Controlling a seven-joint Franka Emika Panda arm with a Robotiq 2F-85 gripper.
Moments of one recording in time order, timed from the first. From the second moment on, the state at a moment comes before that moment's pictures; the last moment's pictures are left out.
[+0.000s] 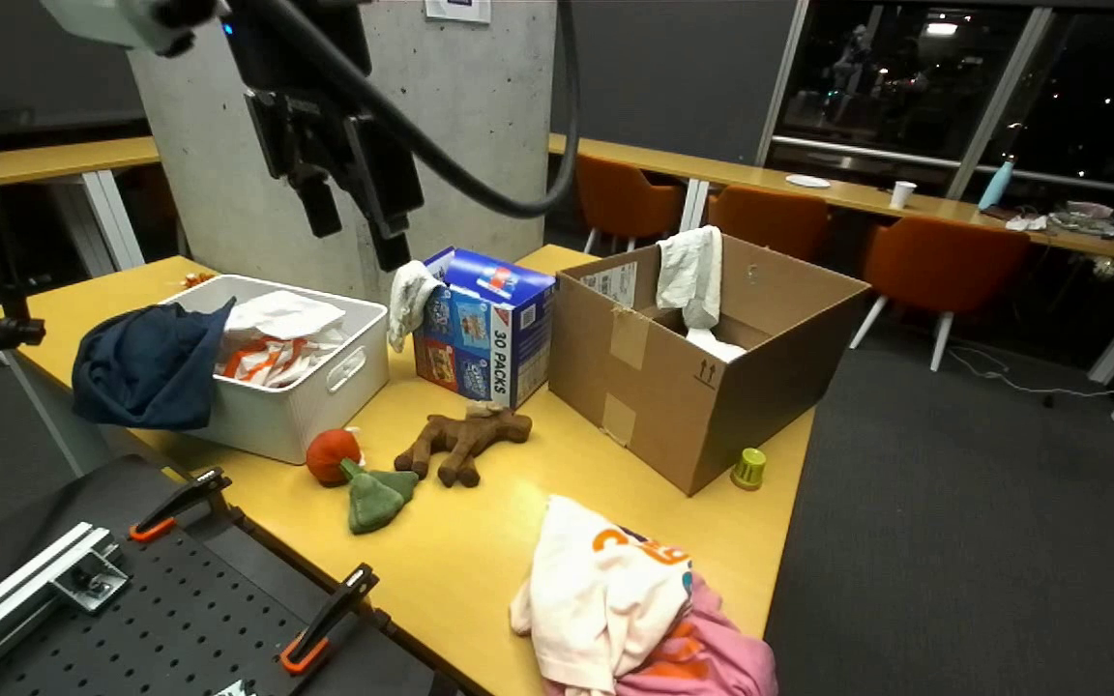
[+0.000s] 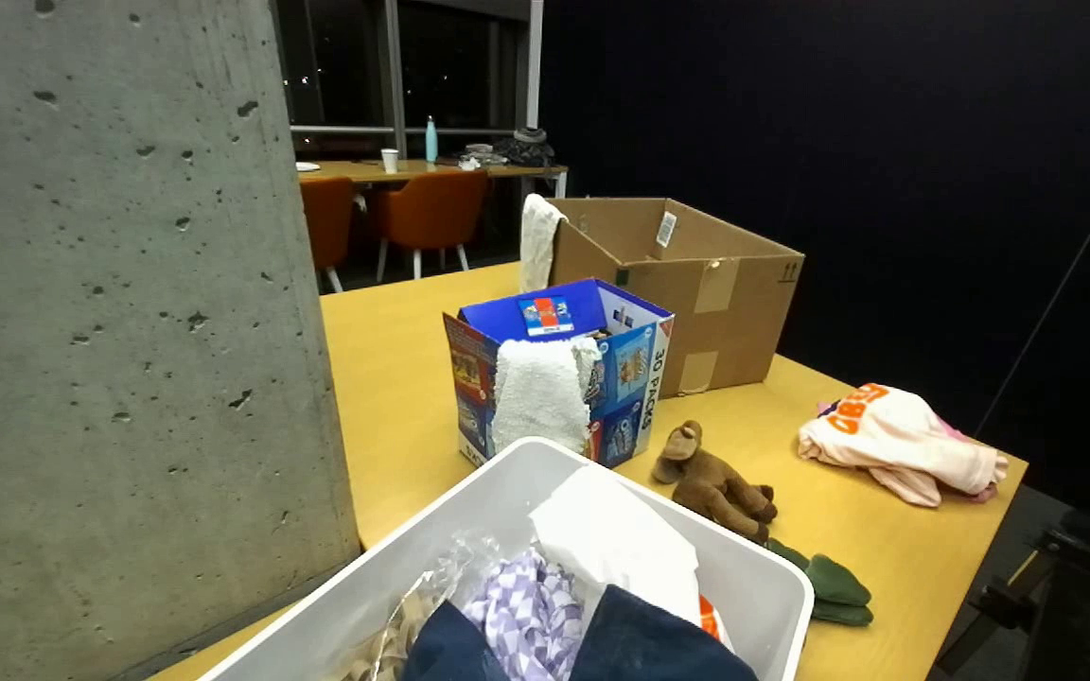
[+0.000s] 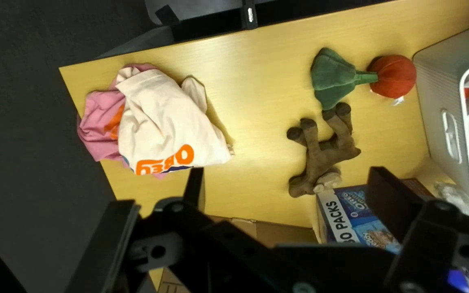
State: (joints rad) arm -0.12 -0.51 -0.15 -2.44 -0.11 2.06 -0.07
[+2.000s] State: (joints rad) arm -0.12 0.68 -0.24 -1.96 0.00 2.67 0.47
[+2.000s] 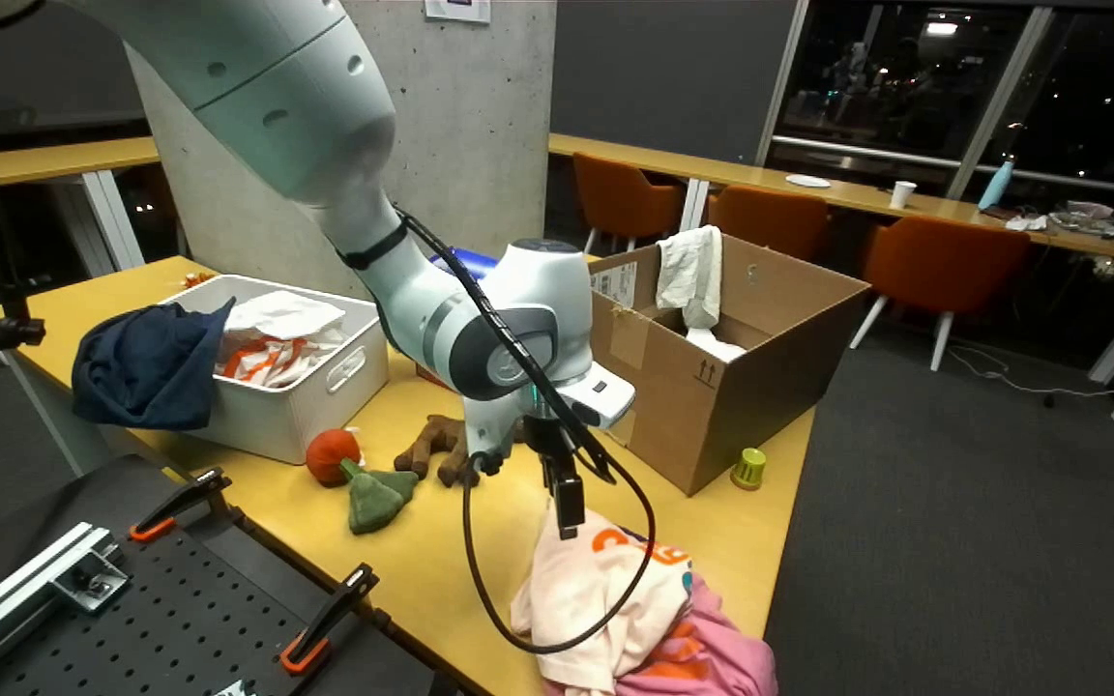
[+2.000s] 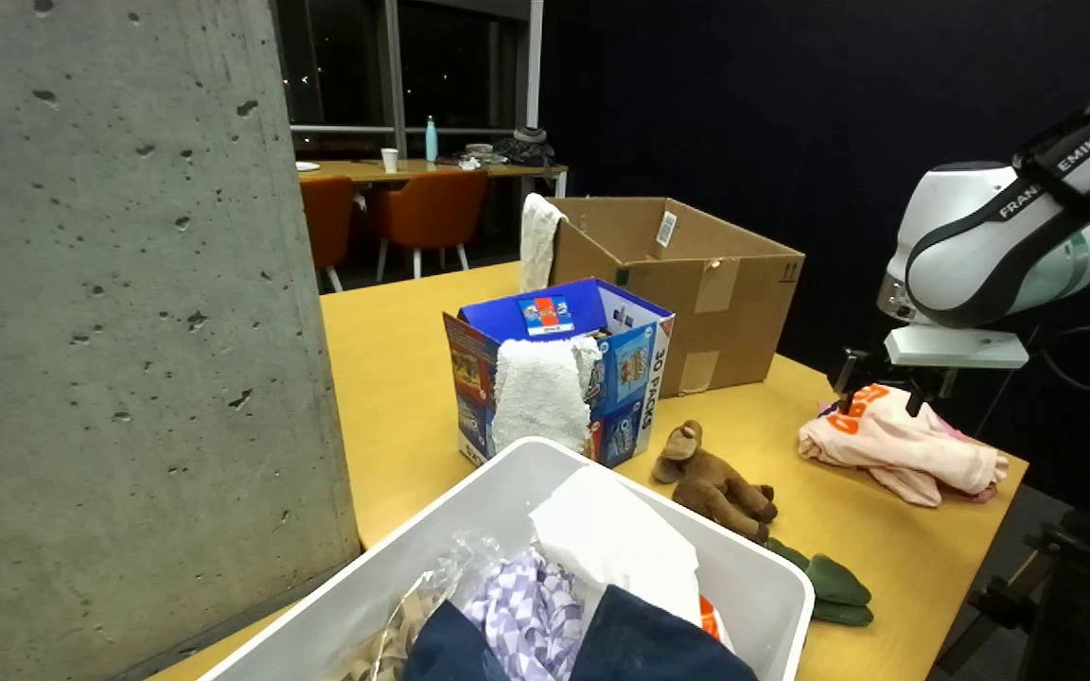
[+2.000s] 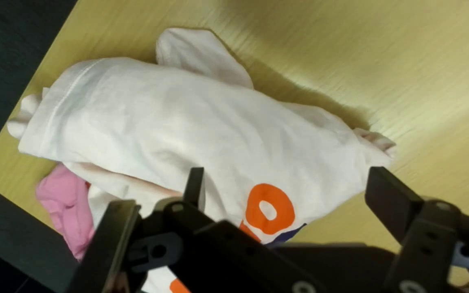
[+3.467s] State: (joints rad) arm -0.21 0.89 -0.23 -1.76 0.13 2.63 0.42
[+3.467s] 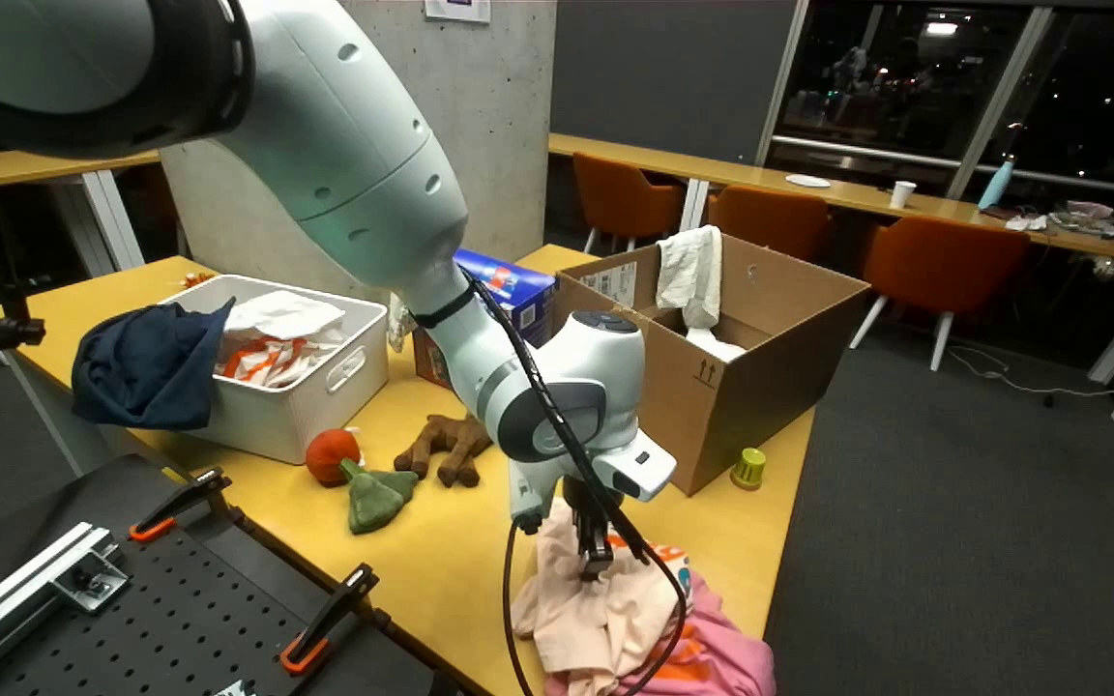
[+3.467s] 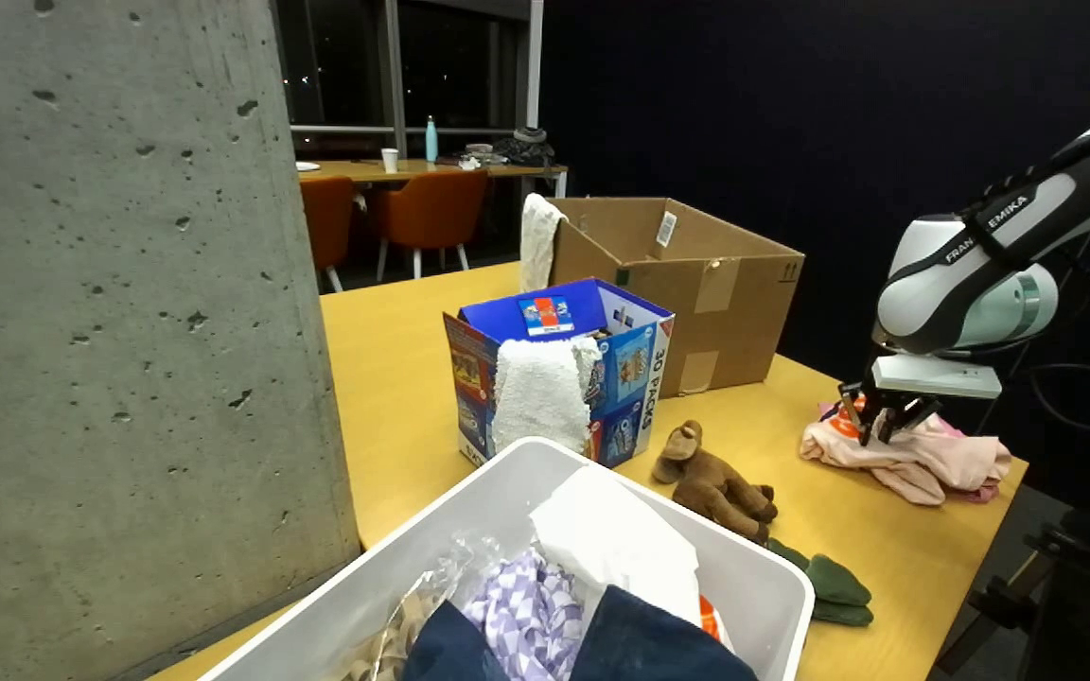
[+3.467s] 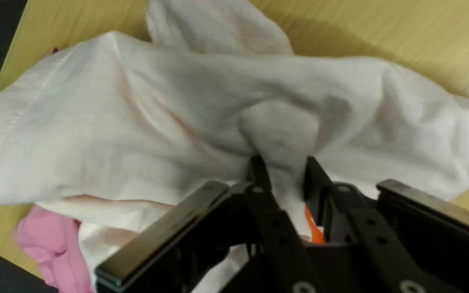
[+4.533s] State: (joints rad) arm -0.03 0.45 -0.24 -2.02 0.07 2.56 0.44
